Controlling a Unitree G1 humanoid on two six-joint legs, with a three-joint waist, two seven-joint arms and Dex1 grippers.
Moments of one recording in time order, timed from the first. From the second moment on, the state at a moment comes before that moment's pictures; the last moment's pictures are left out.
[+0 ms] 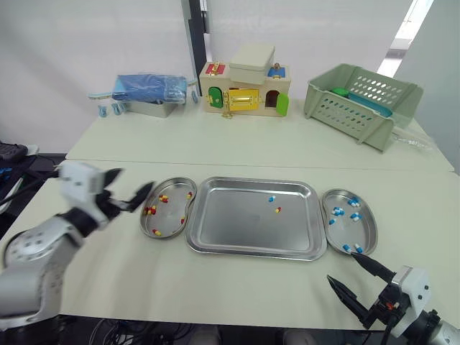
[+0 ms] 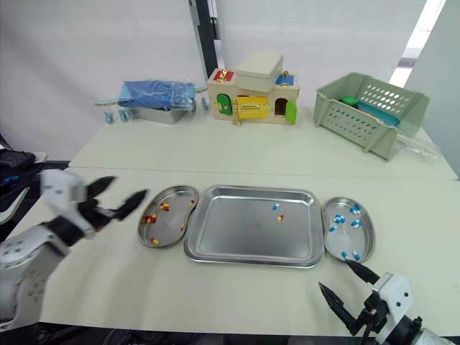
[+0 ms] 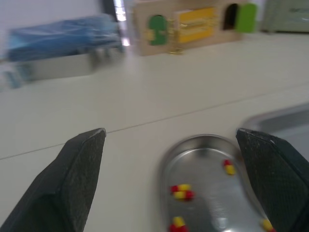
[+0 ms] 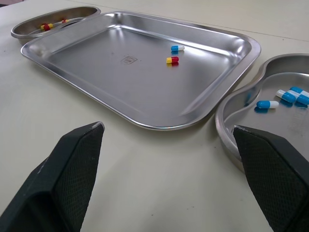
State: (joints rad) left arm -0.13 0.66 0.32 -0.33 -0.53 0.53 -0.66; right arm 0.66 -0.48 -0.23 -0.57 0.45 0.03 0.75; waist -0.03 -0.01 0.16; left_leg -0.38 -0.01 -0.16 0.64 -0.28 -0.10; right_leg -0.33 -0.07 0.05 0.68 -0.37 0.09
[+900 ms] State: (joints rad) left arm -0.64 0.33 -0.39 -0.04 -0.19 0.66 -0.67; right arm 0.73 -0.43 -0.13 -0.68 0.36 0.07 0.65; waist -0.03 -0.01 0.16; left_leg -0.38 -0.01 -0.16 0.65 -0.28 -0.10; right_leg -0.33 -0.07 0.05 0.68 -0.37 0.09
